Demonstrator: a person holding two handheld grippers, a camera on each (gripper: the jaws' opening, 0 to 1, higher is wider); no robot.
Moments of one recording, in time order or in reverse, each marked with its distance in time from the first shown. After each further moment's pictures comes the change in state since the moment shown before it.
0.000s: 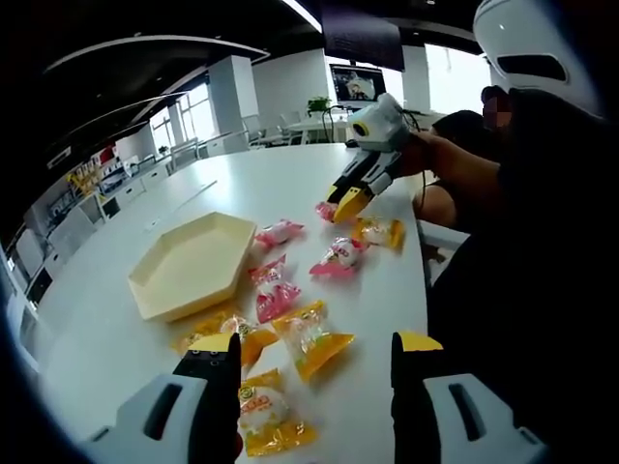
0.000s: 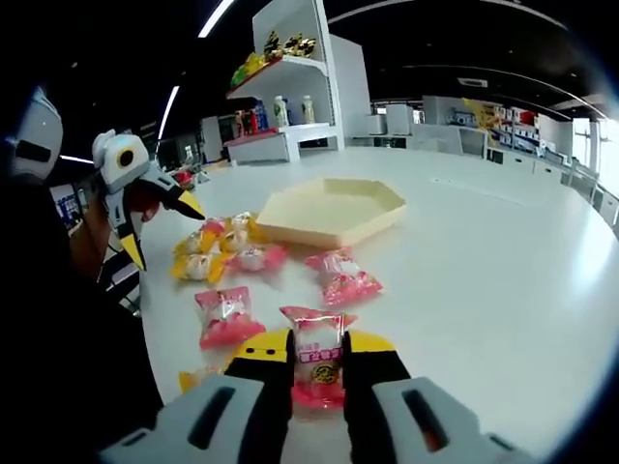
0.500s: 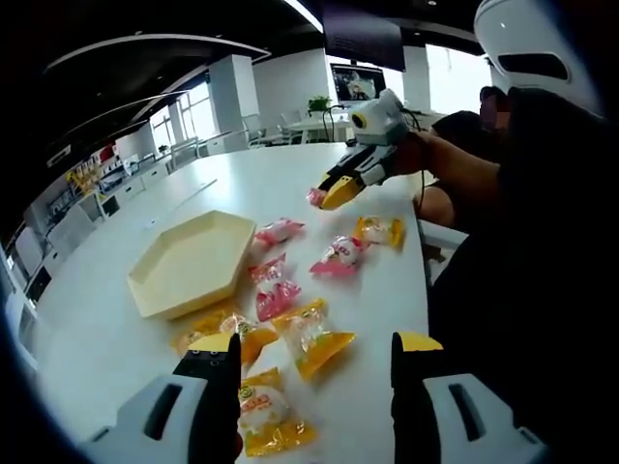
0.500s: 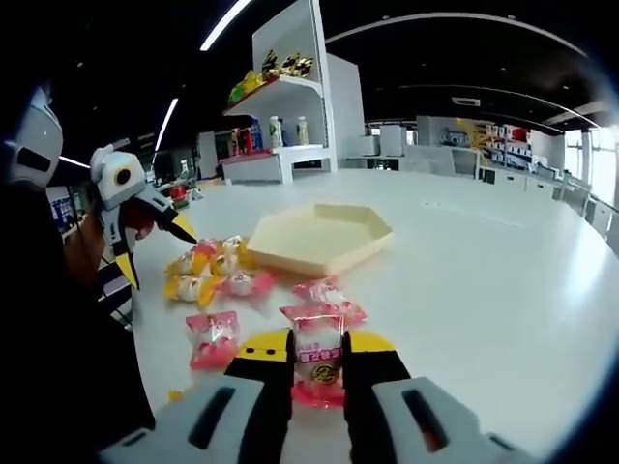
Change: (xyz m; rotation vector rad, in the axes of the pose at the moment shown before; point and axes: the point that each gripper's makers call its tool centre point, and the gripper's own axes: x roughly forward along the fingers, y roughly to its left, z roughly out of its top) left arm 0.001 0.001 -0.002 -0.005 0.002 -0.002; right arm -0.001 -0.011 0.023 -0.020 -0.102 -0.041
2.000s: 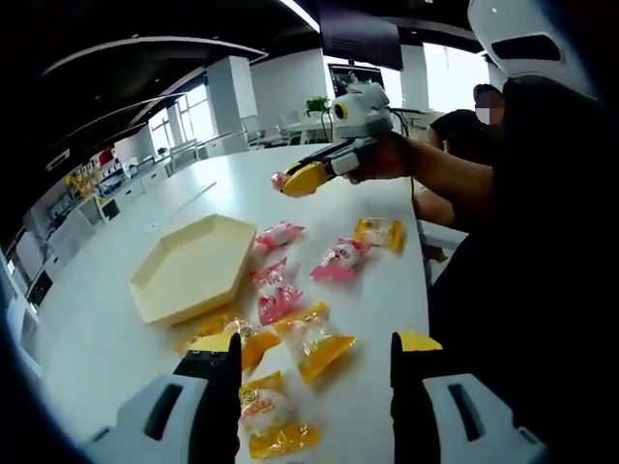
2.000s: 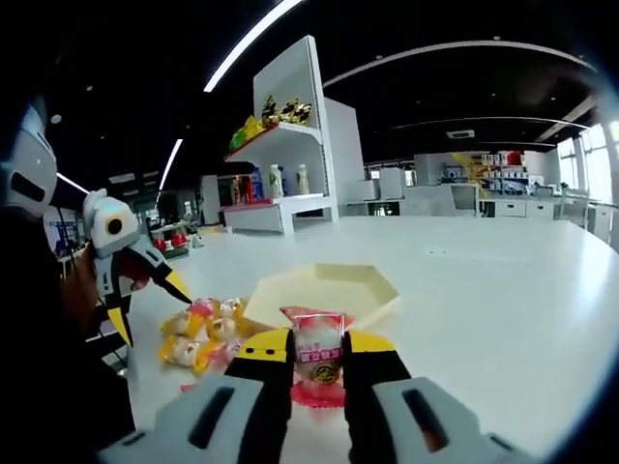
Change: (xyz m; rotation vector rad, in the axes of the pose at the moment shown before) left arm 0.000 0.002 0.005 0.010 0.002 0.002; right arm 0.023 -0.001 0.055 0.054 -0.219 0.018
